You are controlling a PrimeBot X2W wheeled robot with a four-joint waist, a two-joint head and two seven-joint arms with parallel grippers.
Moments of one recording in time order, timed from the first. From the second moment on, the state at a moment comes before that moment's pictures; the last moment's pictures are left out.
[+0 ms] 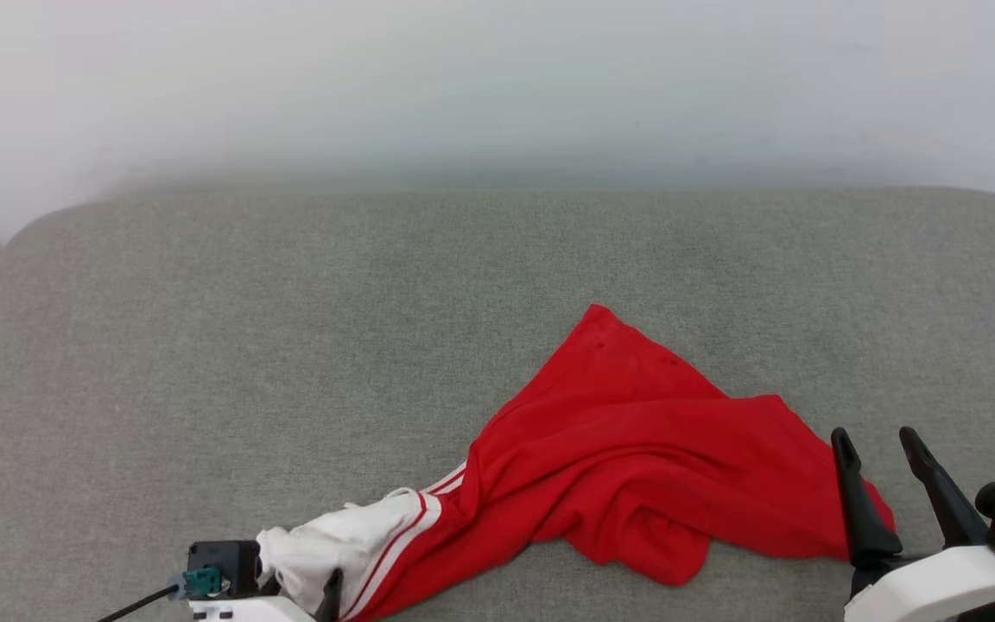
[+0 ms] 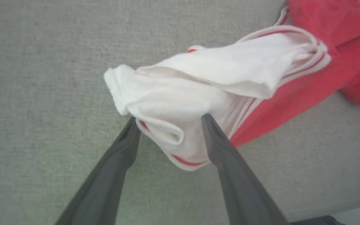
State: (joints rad) left arm 0.08 0.38 -0.38 0.08 -0.59 0.20 0.27; right arm 0.12 -0.05 -0.07 -0.13 0.21 0.13 0.06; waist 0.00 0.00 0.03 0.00
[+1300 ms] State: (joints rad) left arm -0.46 0.35 -0.63 0.29 -0.58 -0.10 0.56; right arm 0.06 -0.05 -0.04 -0.10 0.23 0.13 0.03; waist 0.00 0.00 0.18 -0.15
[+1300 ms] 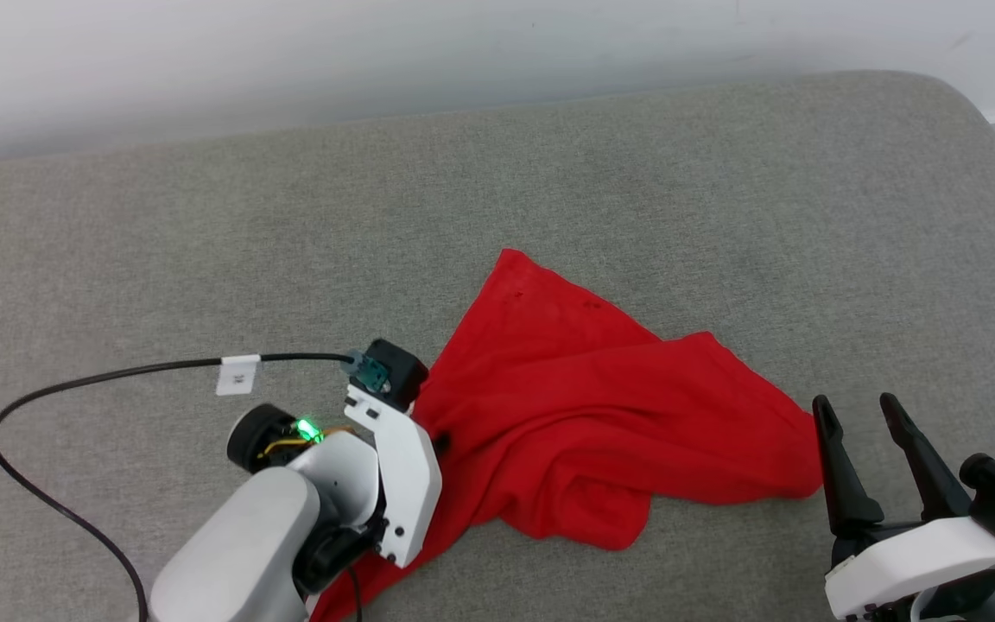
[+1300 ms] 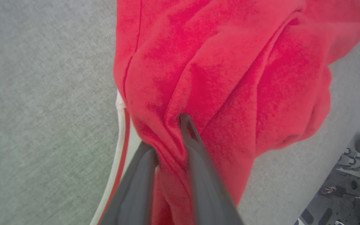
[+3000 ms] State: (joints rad) left arm -0.38 0.34 -0.65 0.20 -0.43 0.02 0.20; right arm 0.08 -0.05 -0.04 -0.11 0.23 0.13 0.06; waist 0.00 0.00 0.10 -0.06
